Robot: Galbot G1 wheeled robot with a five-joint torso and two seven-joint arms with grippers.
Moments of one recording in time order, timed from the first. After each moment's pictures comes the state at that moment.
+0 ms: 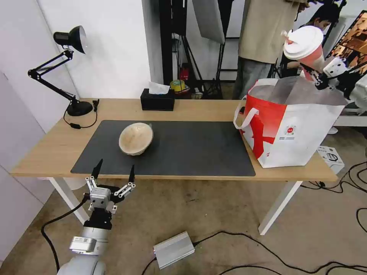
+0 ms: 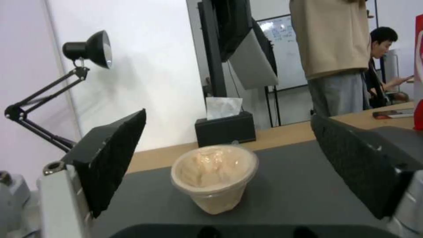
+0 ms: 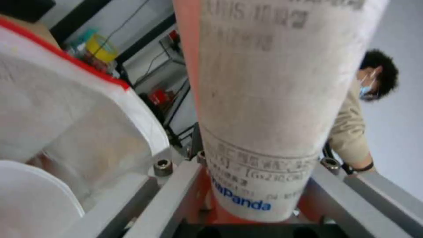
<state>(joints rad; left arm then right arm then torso) 1.65 -1.48 -0.64 -2.17 0.02 -0.31 0.11 -0.30 0.34 -0.03 1.53 0.35 0.00 -0.24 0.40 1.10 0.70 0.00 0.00</state>
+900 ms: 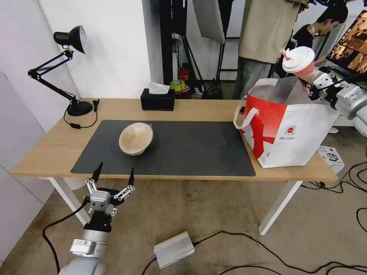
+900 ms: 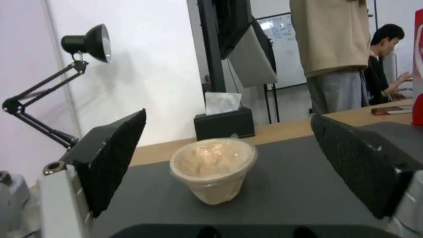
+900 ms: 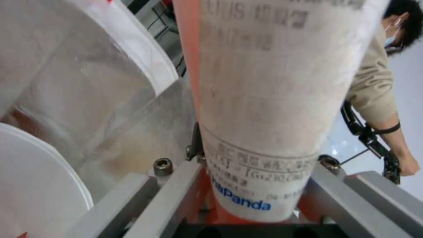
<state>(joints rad) 1.65 -1.47 -0.64 -2.14 0.01 -0.34 0.12 -0.27 0.50 -0.07 1.29 0.26 0.04 -0.23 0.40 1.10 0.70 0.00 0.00</state>
